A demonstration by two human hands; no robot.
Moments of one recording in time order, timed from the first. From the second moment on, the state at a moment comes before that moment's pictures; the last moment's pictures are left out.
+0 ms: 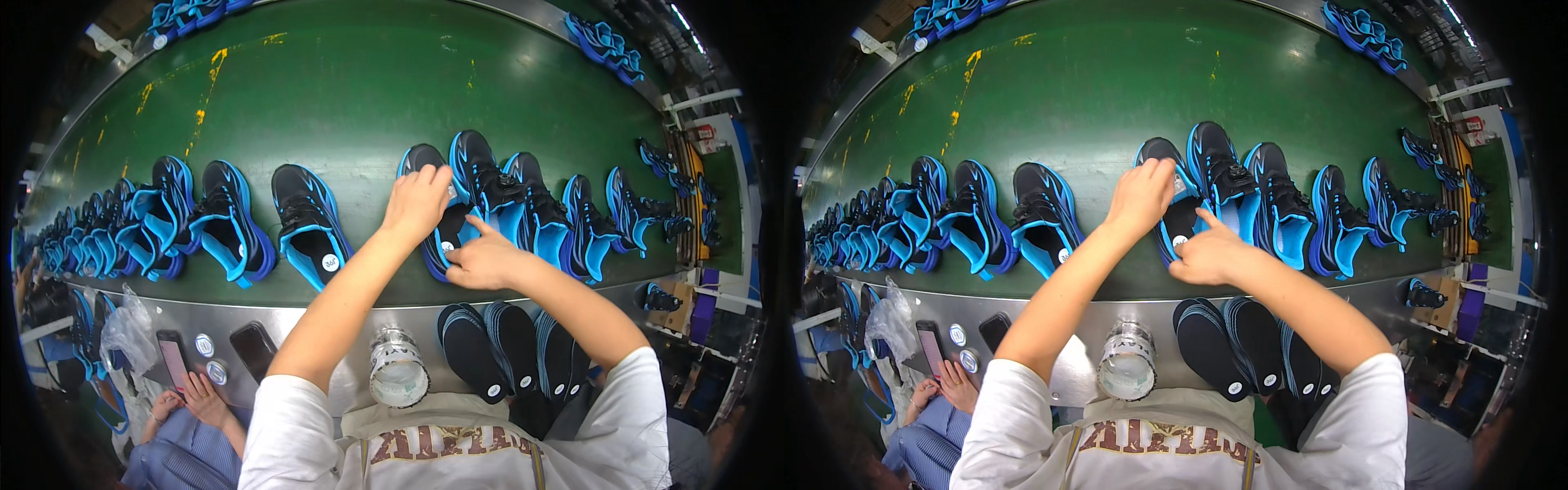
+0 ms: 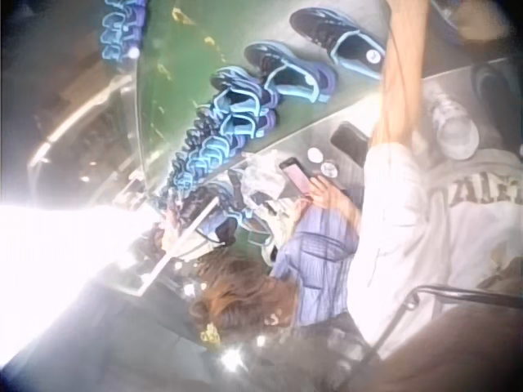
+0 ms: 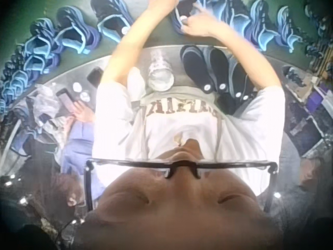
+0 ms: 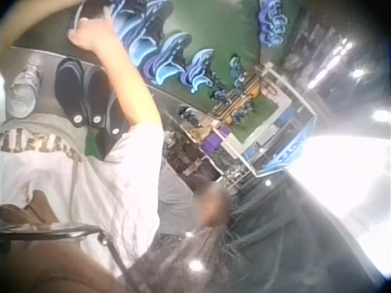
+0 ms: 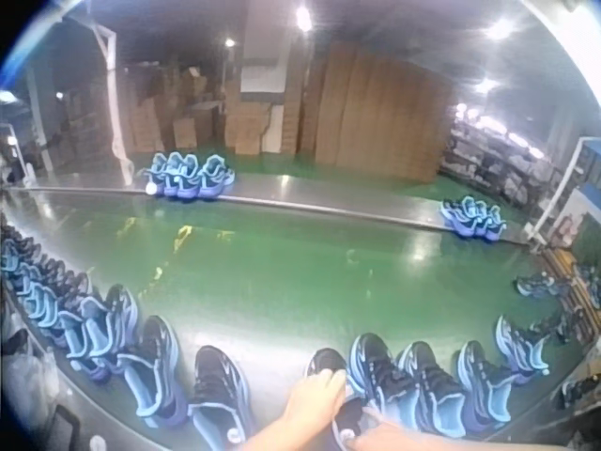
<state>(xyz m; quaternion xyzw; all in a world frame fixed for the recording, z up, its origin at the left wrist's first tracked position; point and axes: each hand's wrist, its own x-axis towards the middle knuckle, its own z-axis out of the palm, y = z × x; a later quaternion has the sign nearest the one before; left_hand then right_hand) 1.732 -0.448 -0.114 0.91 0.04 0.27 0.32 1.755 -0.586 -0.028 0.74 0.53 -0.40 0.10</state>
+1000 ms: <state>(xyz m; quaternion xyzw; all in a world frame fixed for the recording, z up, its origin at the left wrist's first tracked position) 1.693 -0.453 -0.098 0.98 0.03 0.20 0.07 1.647 -0.700 -0.046 0.90 0.26 -0.03 -0.35</state>
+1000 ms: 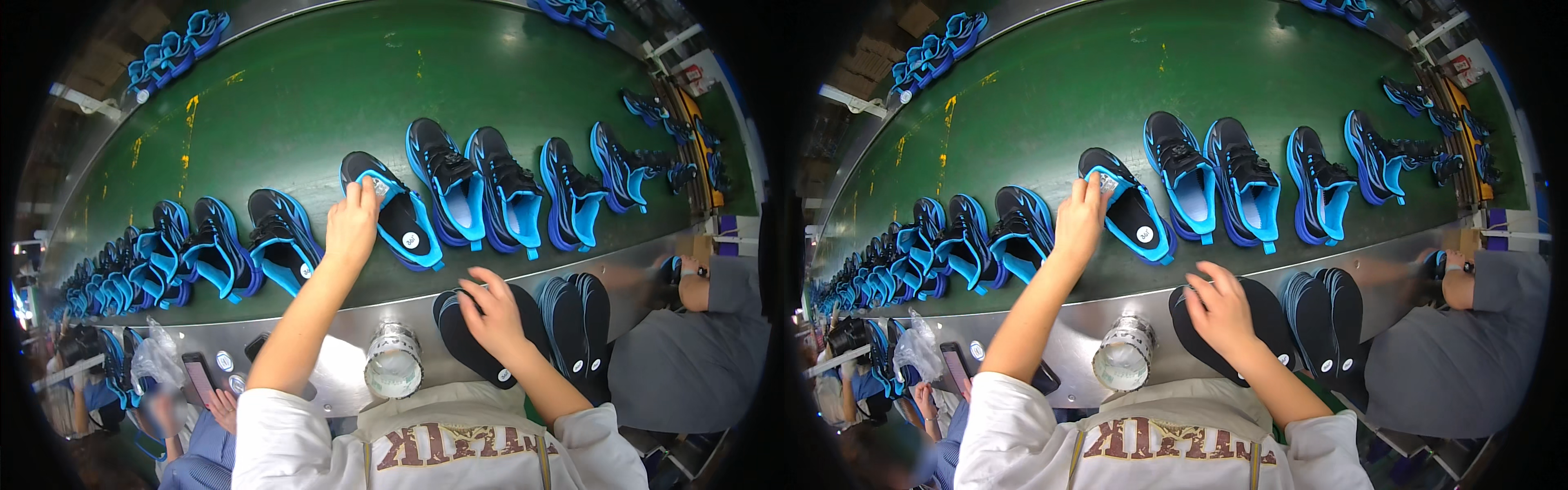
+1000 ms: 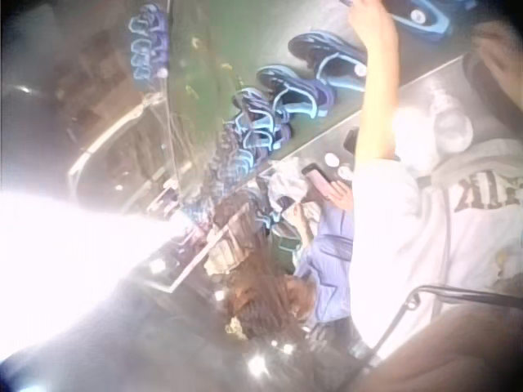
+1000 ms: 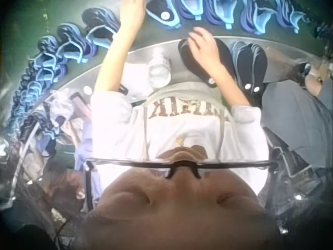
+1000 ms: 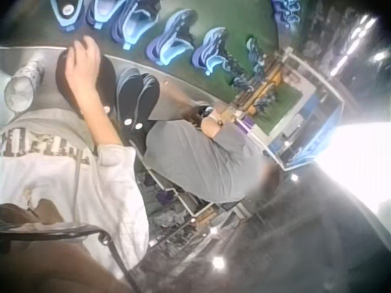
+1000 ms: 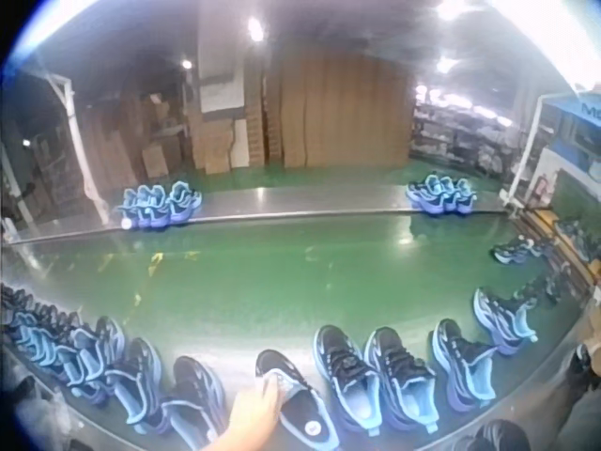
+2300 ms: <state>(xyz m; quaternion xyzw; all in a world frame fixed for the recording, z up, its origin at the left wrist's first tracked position) 1.703 -0.506 0.001 0.77 0.21 0.20 0.56 1.705 -0.841 0.051 0.90 0.06 0.00 -0.43</state>
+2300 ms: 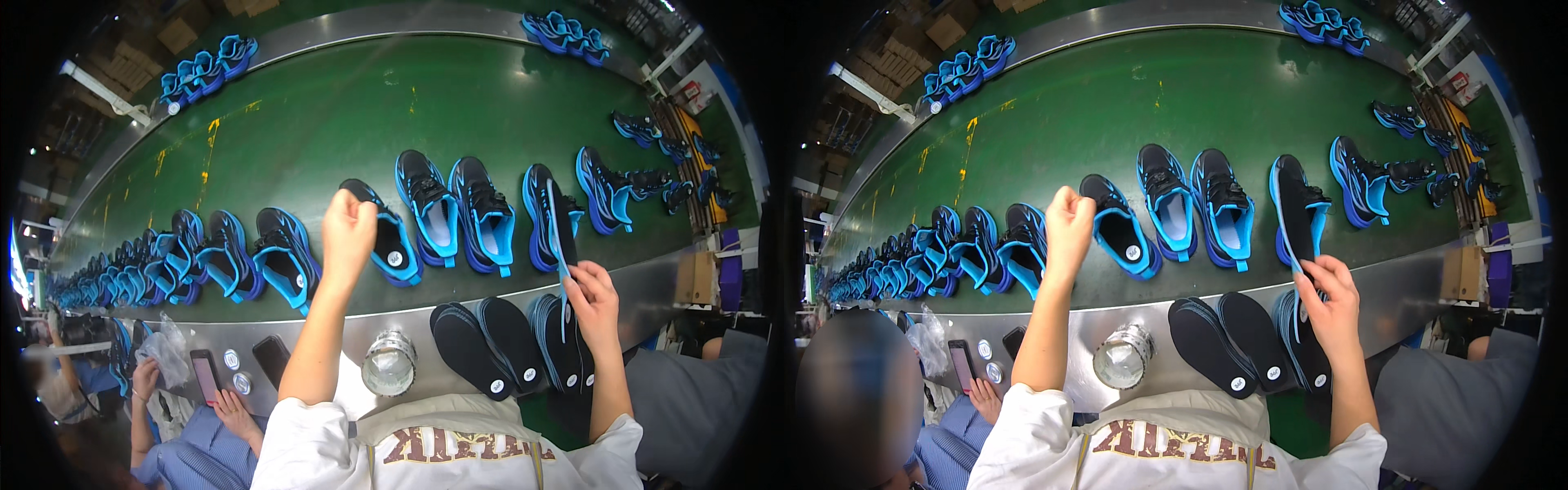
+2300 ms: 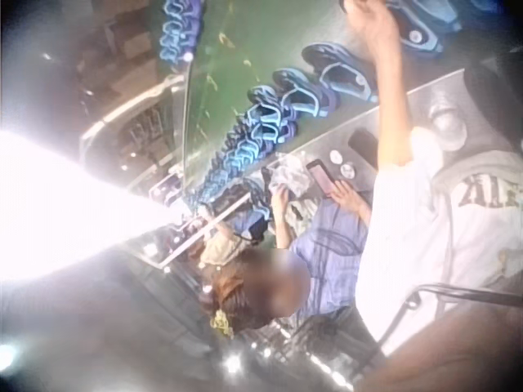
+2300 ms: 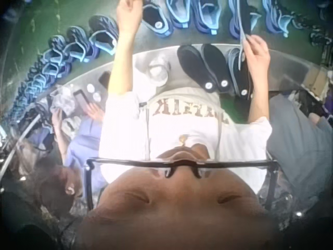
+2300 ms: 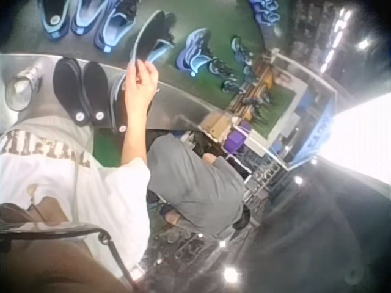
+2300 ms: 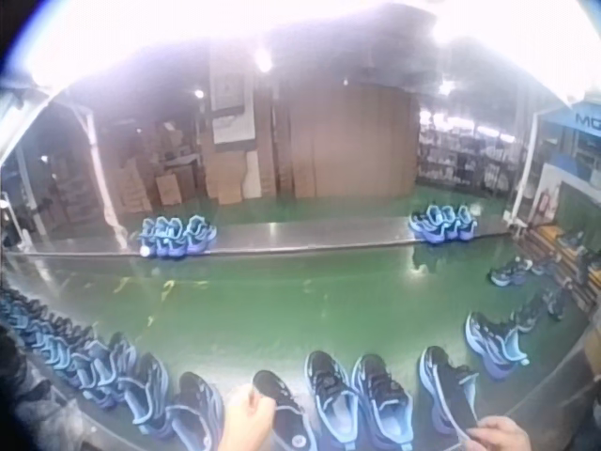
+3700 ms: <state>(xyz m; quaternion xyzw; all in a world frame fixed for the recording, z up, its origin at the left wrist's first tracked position) 1.774 -0.509 -0.062 0.88 0.11 -0.14 0.44 1.764 -0.676 -0.055 0.90 0.40 -0.15 -0.03</state>
